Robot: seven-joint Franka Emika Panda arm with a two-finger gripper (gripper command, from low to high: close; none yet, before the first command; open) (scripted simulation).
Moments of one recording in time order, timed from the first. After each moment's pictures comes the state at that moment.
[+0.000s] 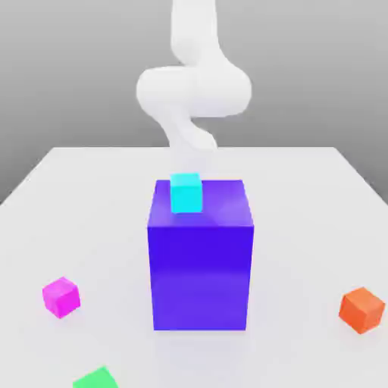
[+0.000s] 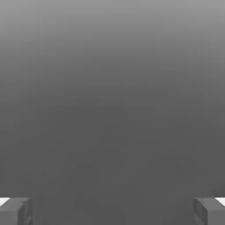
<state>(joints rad) 0.00 -0.71 -0.06 -2.34 0.04 2.35 0.78</state>
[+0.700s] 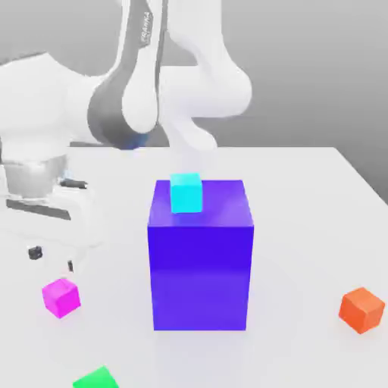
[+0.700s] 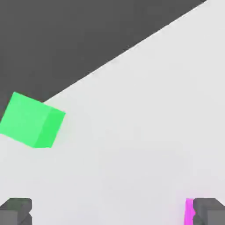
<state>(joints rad) -0.15 0.05 -0.42 -2.66 0.24 2.75 0.63</state>
